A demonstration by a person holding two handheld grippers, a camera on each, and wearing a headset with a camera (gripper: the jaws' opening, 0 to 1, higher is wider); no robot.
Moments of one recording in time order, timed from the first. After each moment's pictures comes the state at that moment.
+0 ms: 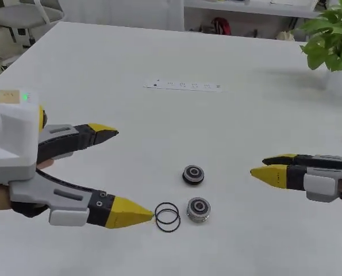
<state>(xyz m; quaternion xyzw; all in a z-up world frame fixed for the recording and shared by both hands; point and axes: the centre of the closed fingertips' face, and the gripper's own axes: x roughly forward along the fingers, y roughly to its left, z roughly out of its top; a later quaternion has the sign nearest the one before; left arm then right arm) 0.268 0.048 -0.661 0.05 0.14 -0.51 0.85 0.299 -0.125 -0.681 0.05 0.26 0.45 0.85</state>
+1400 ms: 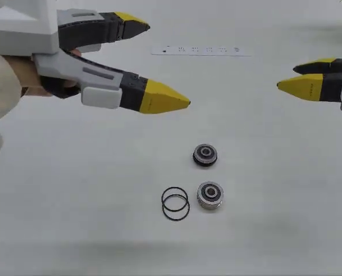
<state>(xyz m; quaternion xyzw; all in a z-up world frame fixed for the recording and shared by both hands) 0.367 0.005 -0.605 0.09 0.08 -0.54 0.83 0.402 -0.122 -0.635 0.00 0.16 0.49 0.86</state>
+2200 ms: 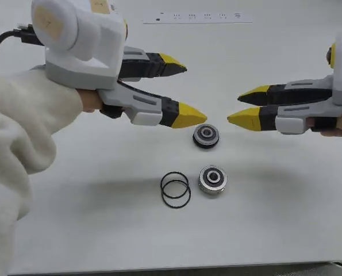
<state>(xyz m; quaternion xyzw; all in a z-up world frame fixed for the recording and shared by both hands) 0.381 -0.037 -0.717 0.12 0.15 -0.58 0.79 0.388 -0.076 -0.757 -0.05 0.24 0.54 0.80</state>
